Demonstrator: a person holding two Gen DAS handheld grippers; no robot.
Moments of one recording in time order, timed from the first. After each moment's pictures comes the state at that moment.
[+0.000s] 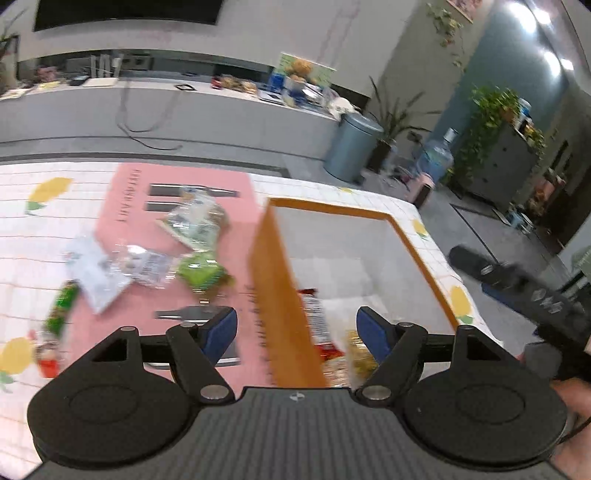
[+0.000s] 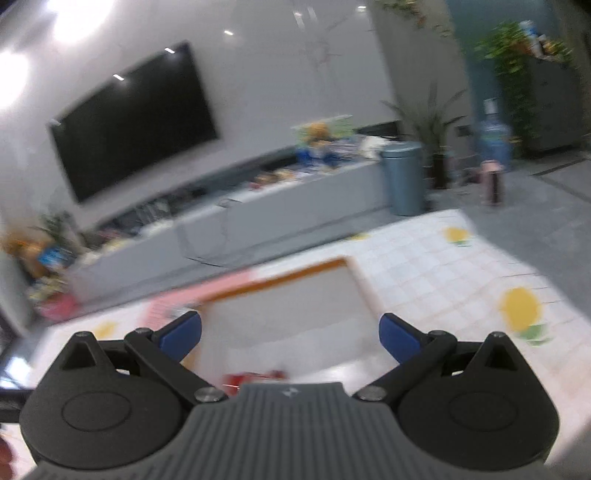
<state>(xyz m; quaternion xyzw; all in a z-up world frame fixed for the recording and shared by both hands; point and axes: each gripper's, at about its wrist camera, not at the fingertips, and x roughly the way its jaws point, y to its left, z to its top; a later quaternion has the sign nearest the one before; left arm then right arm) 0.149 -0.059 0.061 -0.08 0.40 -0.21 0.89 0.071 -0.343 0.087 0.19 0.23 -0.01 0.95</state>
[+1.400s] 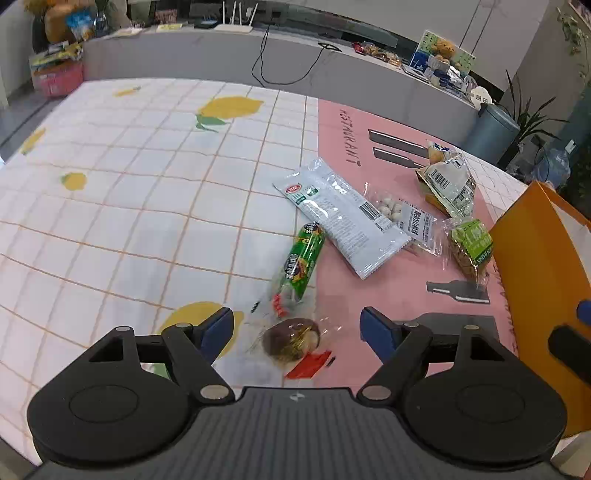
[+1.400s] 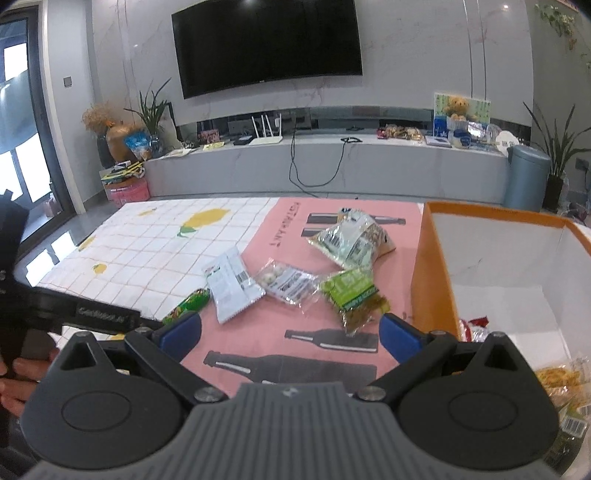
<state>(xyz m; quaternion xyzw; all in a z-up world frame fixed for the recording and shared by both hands) 0.207 0.111 -0.052 -0.09 0.47 -0.04 0.87 0.114 -0.140 0.019 0.04 0.32 0.12 0.94</state>
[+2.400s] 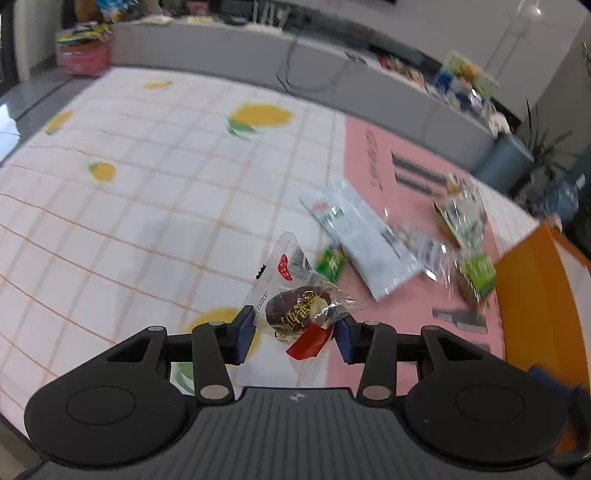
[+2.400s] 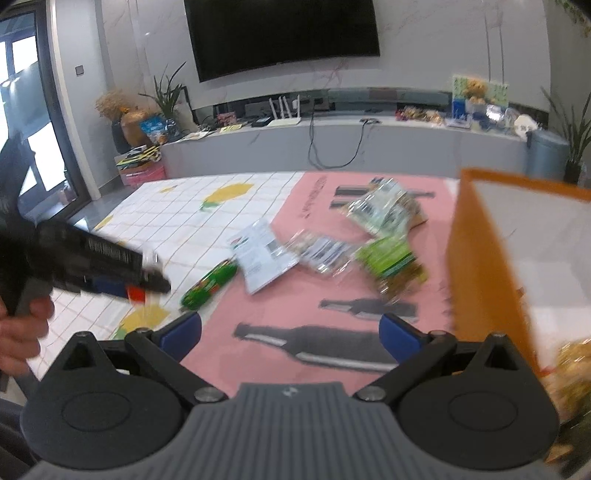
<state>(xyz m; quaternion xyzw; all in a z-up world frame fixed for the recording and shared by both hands) 0.206 0.139 -0.031 -0.14 0.46 -0.01 0.88 0.112 -0.107 -0.012 0.05 0.34 0.15 0.92</state>
